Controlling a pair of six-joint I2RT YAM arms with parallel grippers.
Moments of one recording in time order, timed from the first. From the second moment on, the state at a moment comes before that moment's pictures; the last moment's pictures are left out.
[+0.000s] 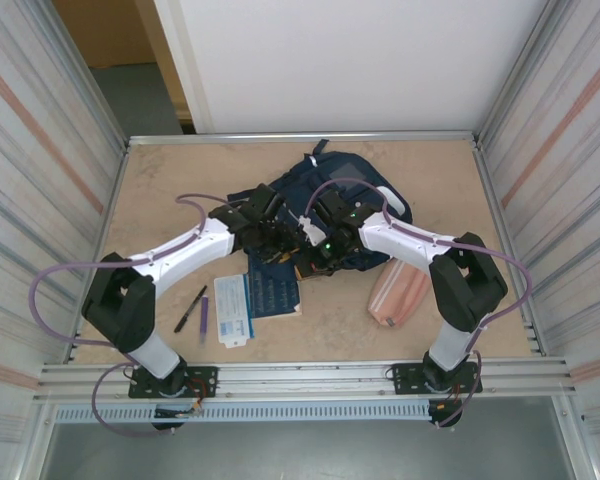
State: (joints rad) left arm -0.67 1.59 1.19 -0.63 0.26 -1.14; right arm 0.69 1.73 1.22 -0.69 -0.61 0.33
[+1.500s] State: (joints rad) left arm -0.31 1.61 1.04 -0.47 0.39 -0.92; right arm 0.65 1.76 1.24 -0.69 -0.68 0.33
